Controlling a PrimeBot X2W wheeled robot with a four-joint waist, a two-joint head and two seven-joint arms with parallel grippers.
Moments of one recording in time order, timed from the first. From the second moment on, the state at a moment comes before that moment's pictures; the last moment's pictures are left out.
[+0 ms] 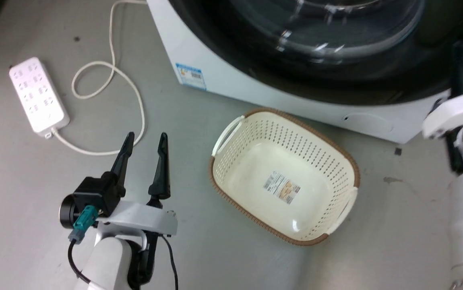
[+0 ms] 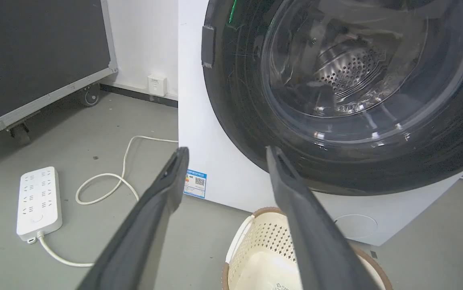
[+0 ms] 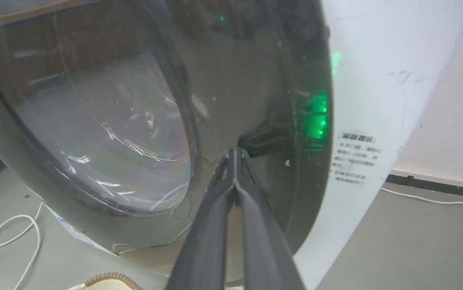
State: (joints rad) left arm -0.28 0.12 -0.18 0.16 -0.31 0.03 -0.26; right arm -0.79 -0.06 -0.40 0.65 -0.20 0.13 -0.24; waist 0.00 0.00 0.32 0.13
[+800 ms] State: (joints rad) left arm -0.25 0.10 -0.10 0.18 -0.23 -0.02 -0.26; right arm -0.63 -0.06 -0.39 0.34 -0.09 0.13 -0.26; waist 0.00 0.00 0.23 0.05
